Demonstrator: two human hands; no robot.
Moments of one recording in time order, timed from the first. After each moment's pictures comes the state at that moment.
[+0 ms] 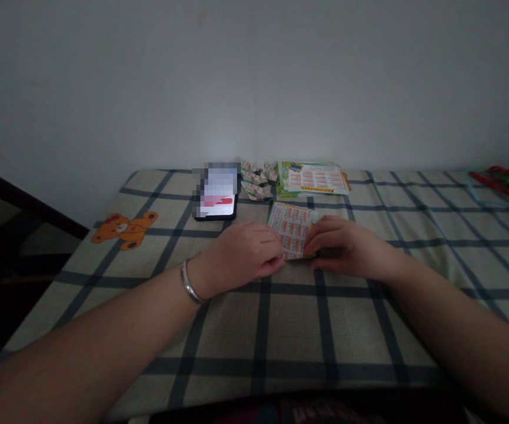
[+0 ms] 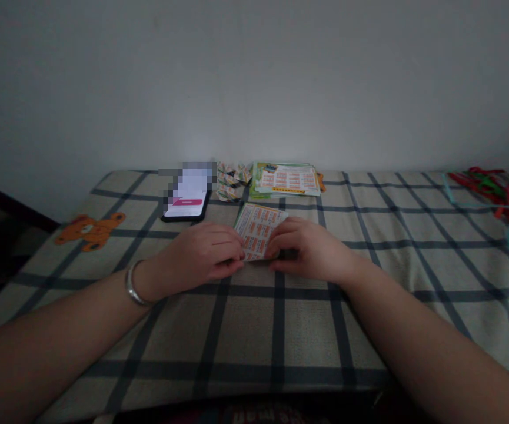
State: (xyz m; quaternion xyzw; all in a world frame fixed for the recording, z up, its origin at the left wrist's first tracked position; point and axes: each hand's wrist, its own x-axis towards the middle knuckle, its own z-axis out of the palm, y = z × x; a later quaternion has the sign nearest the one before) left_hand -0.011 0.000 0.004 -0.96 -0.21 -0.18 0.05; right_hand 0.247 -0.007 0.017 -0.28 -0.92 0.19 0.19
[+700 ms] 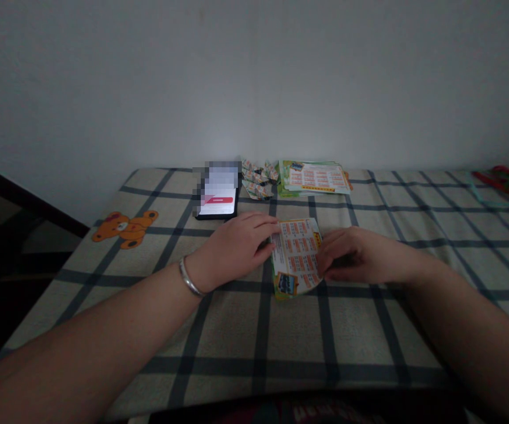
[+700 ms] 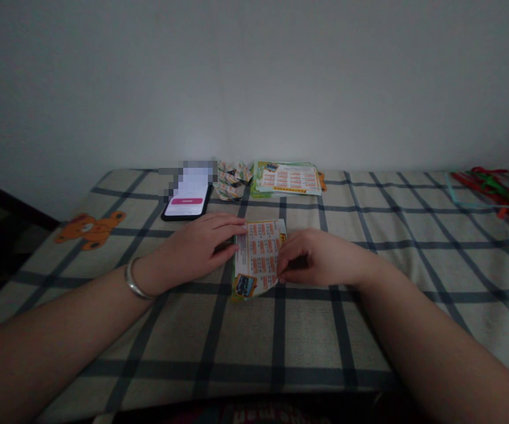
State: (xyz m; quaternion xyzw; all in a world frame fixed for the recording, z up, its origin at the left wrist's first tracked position) left_hand -0.015 0.009 -0.001 -0.93 -0.30 -0.20 -0.01; right_hand 0.248 -0.015 0.038 -0.29 -0.88 0.37 0.09
